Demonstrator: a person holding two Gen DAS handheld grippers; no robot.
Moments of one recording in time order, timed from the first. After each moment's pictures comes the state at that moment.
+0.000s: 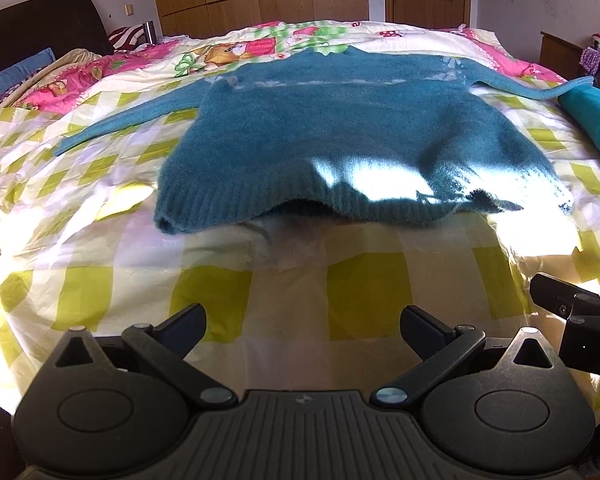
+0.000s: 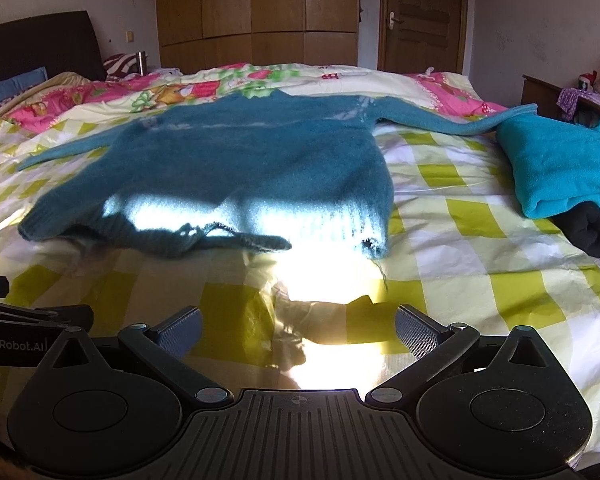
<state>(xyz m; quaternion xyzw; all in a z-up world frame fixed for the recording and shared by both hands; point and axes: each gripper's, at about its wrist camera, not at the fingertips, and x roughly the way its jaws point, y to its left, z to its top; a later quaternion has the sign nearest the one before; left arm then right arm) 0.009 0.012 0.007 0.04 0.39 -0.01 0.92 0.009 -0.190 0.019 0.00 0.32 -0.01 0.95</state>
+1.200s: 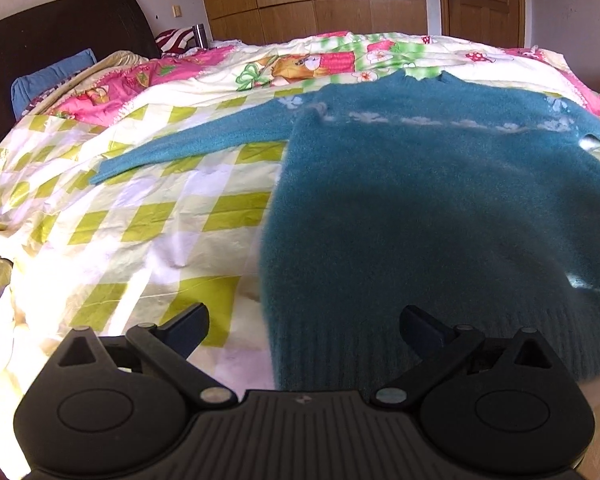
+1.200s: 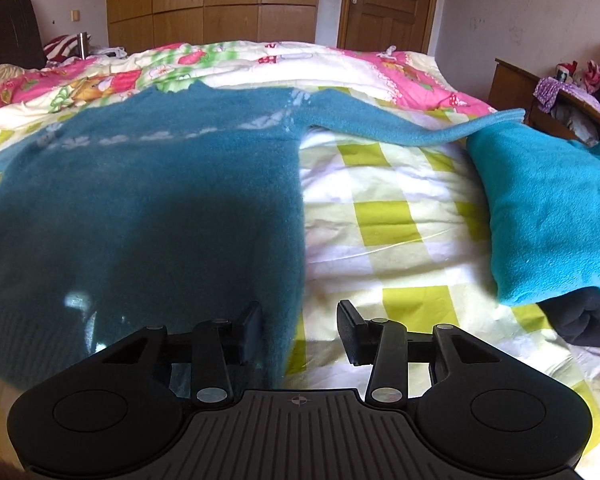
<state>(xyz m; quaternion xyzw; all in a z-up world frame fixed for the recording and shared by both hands) 0.119 0.079 0.015 0.04 0.38 0.06 0.92 0.126 -0.256 0.036 -0.02 0.36 -0.07 0.93</state>
